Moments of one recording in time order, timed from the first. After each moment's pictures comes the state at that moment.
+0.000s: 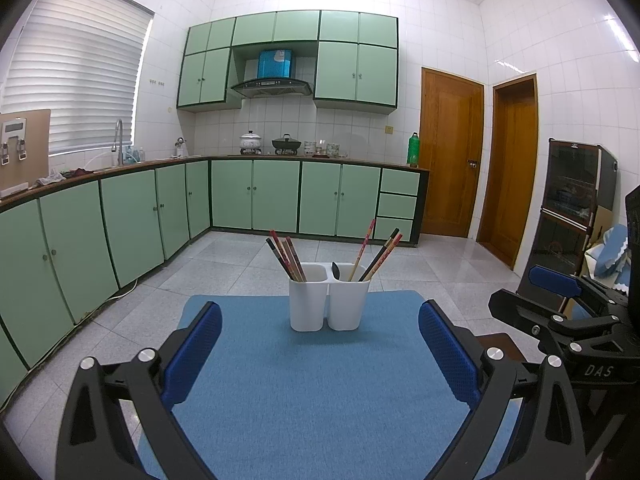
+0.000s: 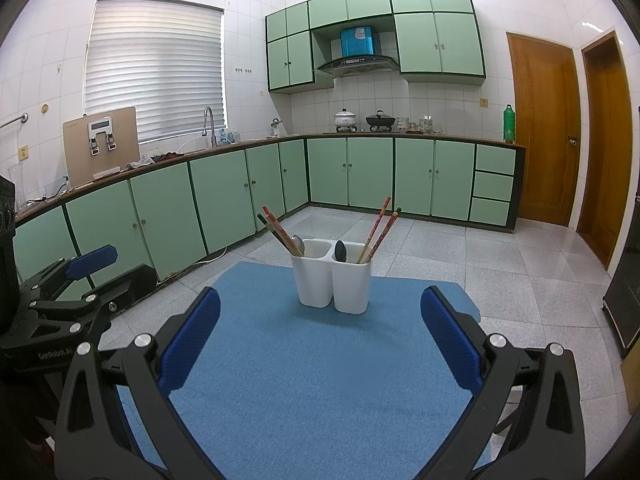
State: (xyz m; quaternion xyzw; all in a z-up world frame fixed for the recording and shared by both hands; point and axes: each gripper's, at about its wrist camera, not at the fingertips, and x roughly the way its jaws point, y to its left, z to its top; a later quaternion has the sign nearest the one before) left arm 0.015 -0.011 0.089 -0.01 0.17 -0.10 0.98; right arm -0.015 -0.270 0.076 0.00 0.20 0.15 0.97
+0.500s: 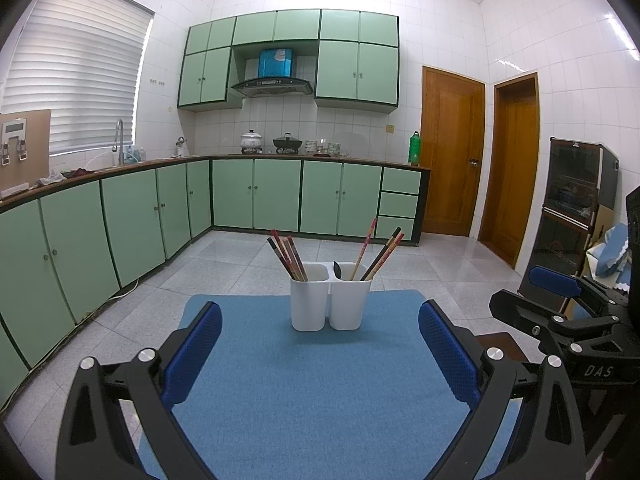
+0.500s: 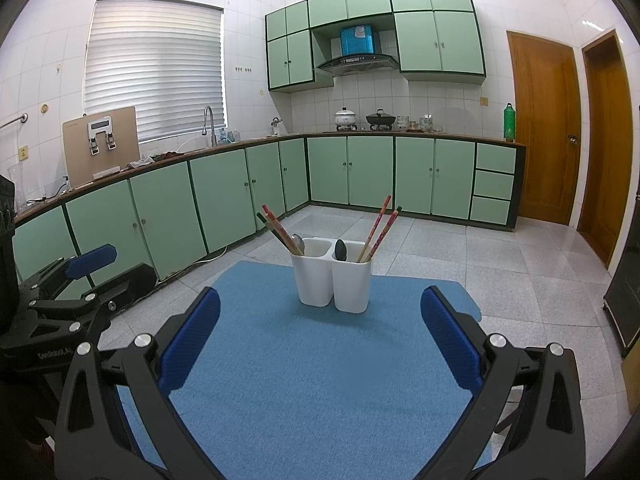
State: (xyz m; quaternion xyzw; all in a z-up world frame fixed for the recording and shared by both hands) left arm 0.014 -0.008 0.088 -0.01 0.17 -0.10 0.98; right arm -0.015 -0.269 0.076 0.00 0.20 0.15 0.97
